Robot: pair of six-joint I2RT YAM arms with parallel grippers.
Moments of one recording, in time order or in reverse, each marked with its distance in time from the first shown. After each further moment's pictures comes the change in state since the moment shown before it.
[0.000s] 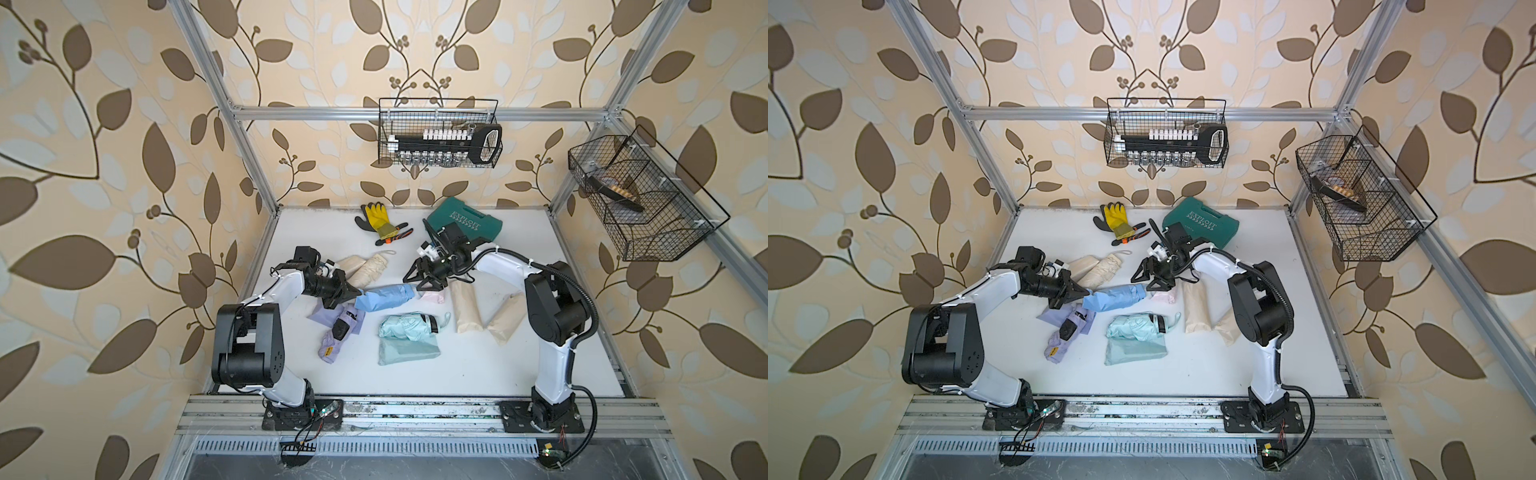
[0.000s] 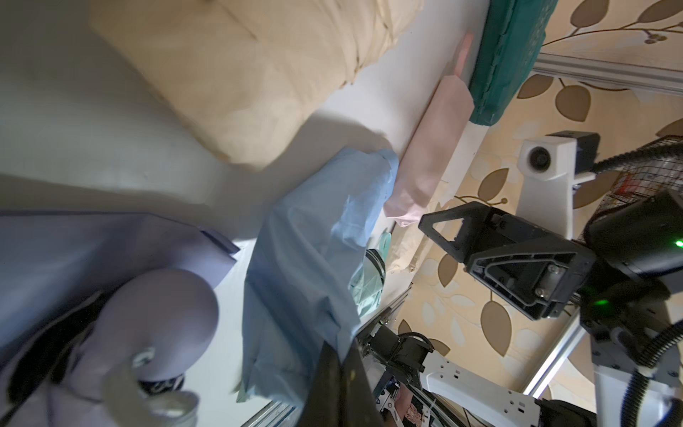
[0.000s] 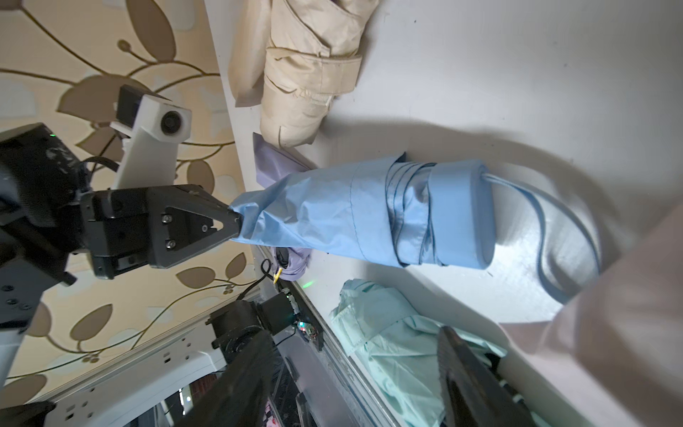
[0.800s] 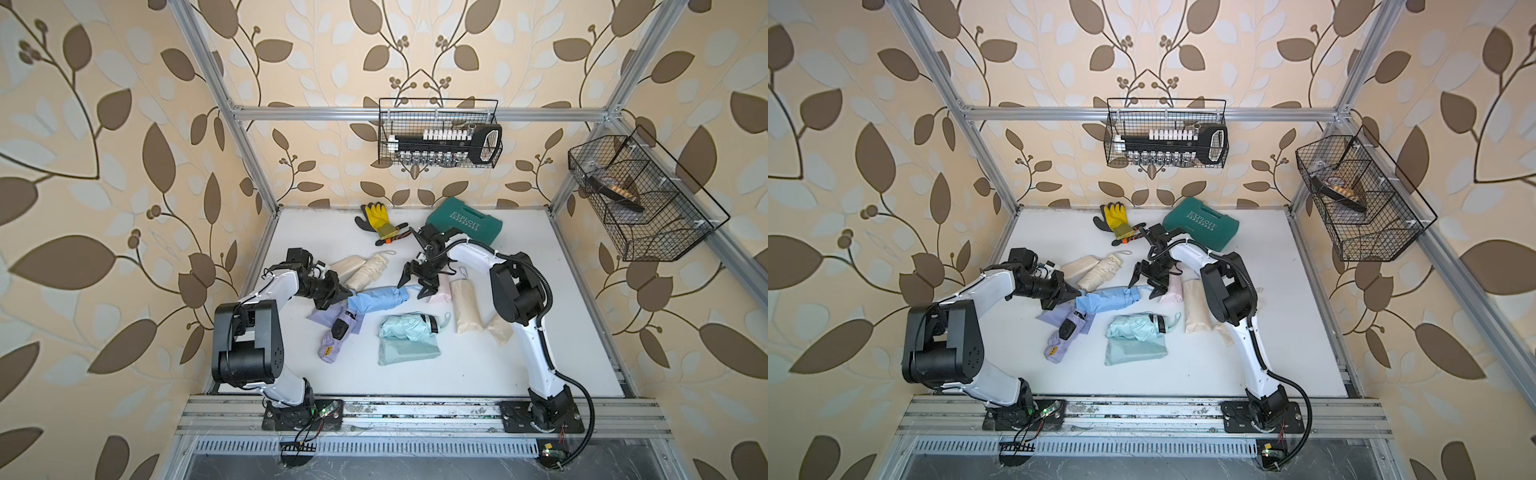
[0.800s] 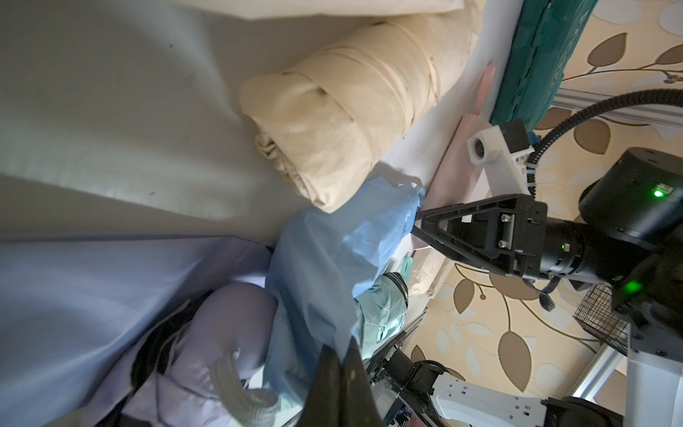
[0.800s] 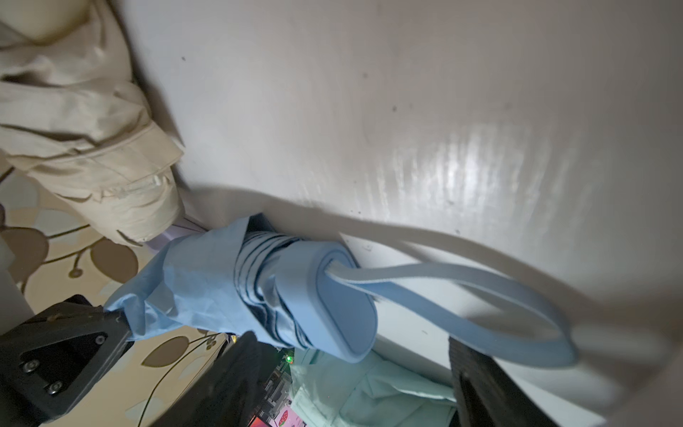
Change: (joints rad) left arm 0.050 0.017 -0.013 0.021 -0.031 0.028; right arm 0.040 0.324 0.411 -0.391 0.160 0.160
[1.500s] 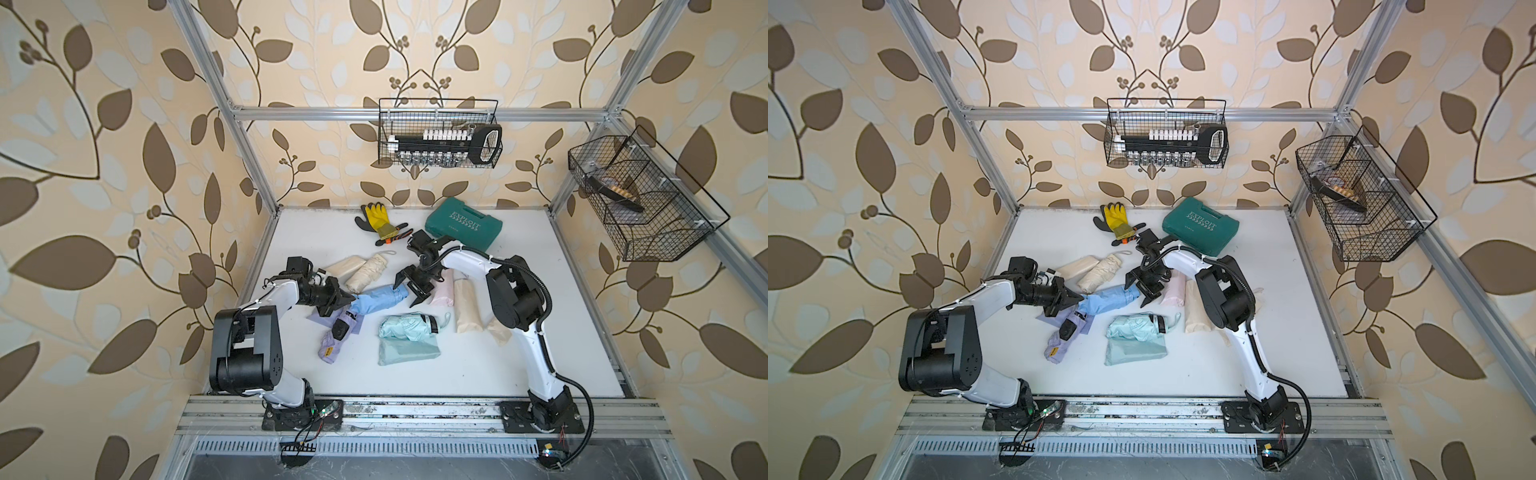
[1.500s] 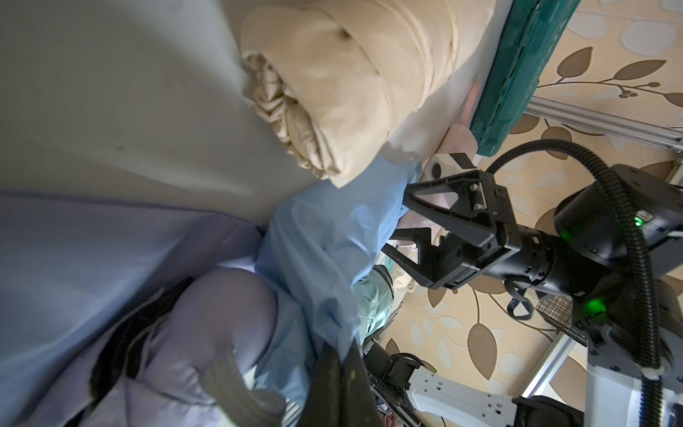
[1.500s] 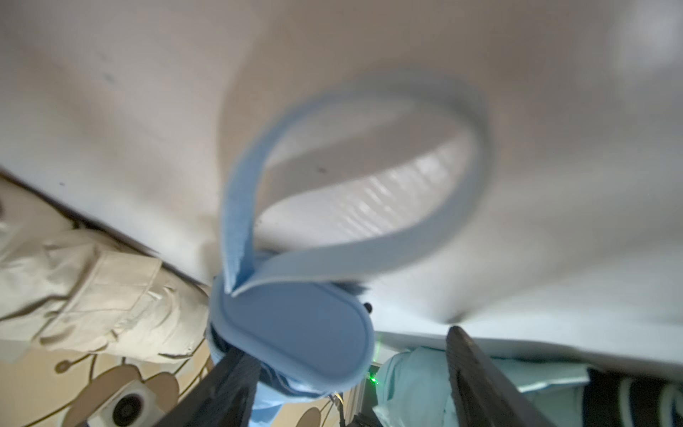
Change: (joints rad) left arm 0.000 -0.043 -0.116 0.116 0.069 -0.103; right arm 0.064 -0.046 -0.093 0.137 0.098 0.679
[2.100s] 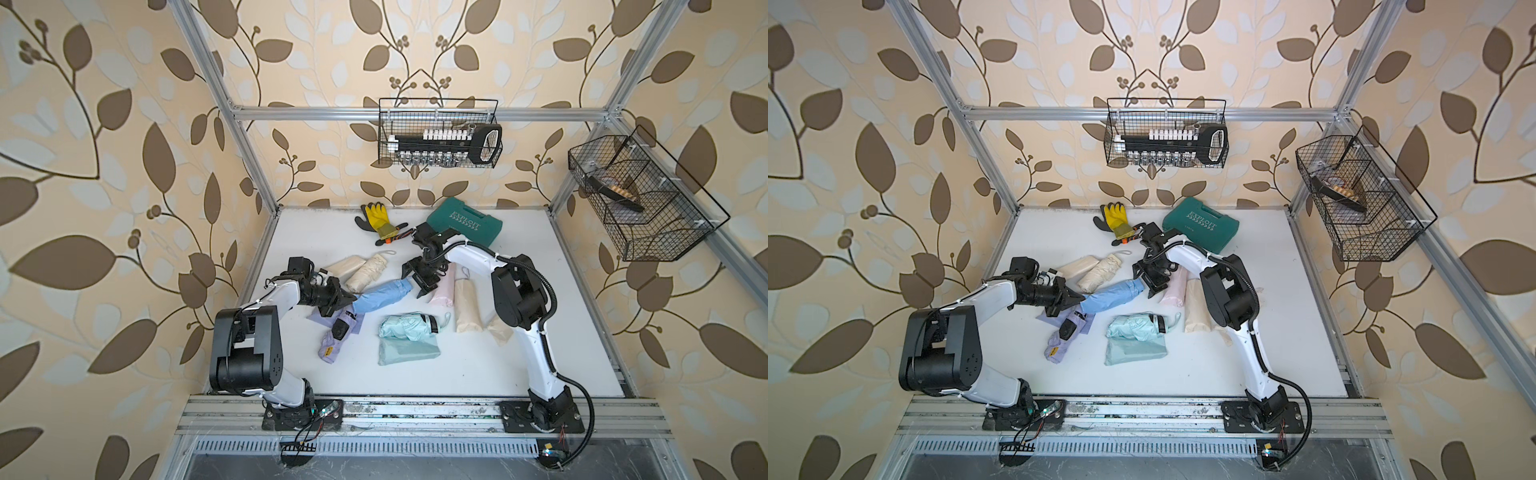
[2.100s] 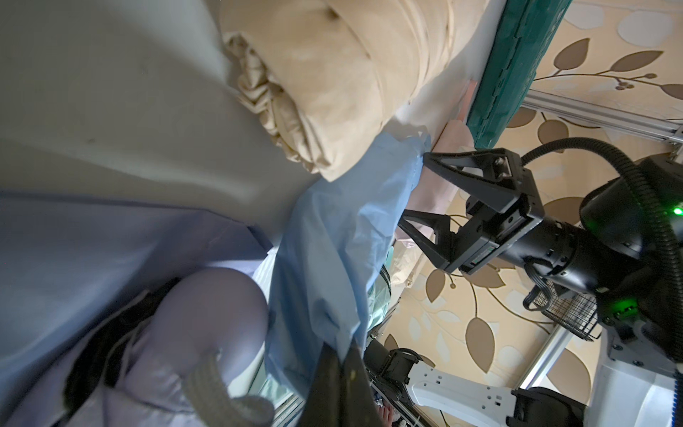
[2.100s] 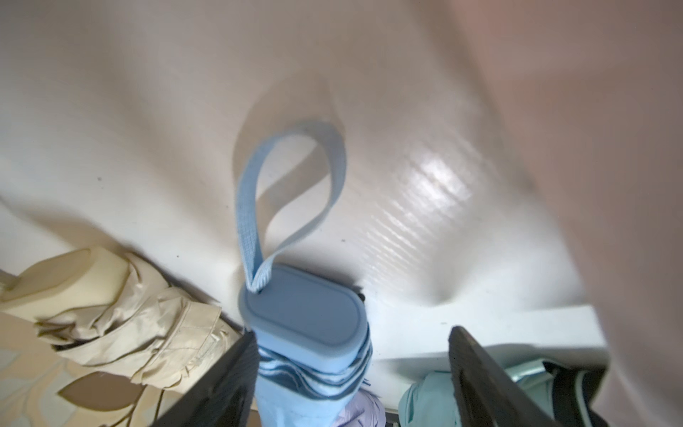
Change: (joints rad) left arm -0.006 0.000 -0.006 0.016 0.018 -0.005; right arm -0.026 -0.009 0.066 -0.067 0.147 0.049
